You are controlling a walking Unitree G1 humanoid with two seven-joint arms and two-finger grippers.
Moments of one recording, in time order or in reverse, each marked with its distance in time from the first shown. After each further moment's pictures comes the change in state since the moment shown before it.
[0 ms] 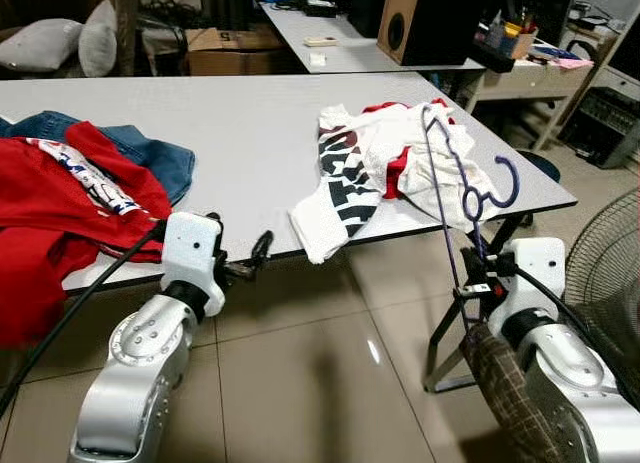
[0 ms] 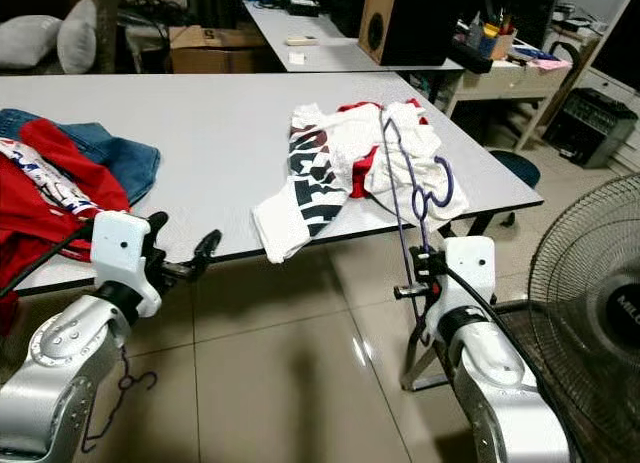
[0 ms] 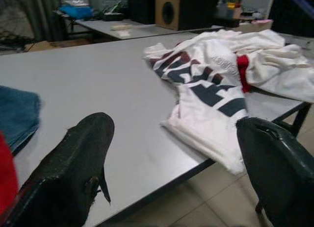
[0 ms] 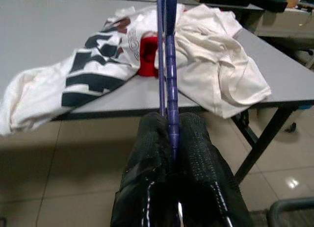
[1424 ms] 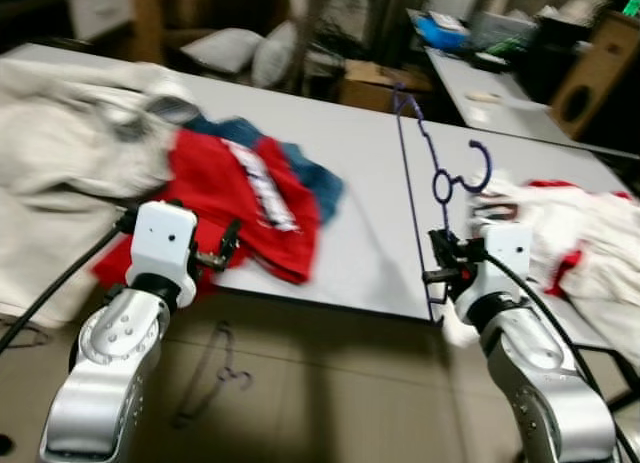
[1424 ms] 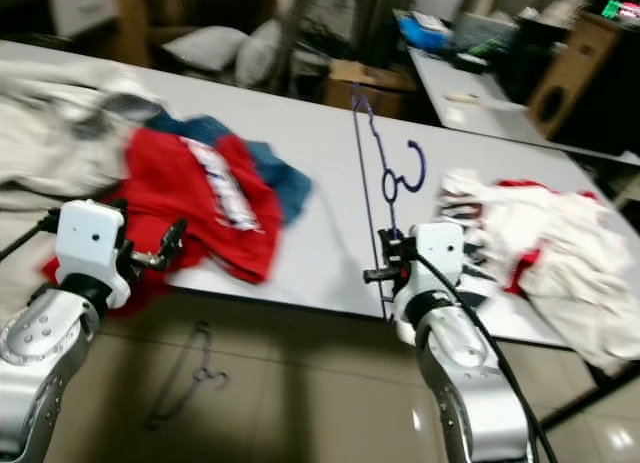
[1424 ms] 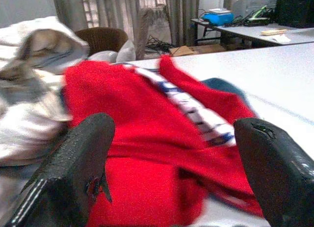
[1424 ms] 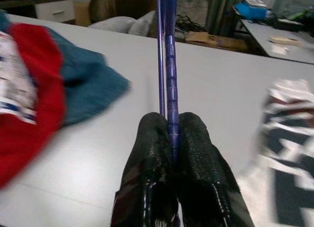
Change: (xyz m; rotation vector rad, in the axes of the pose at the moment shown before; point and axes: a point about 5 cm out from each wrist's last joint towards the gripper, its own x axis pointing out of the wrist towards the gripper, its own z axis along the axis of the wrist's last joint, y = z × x) left arm -0.009 0.023 0.014 0.141 -0.009 0.143; right arm 0.019 0.027 0.012 0.078 -0.101 0.062
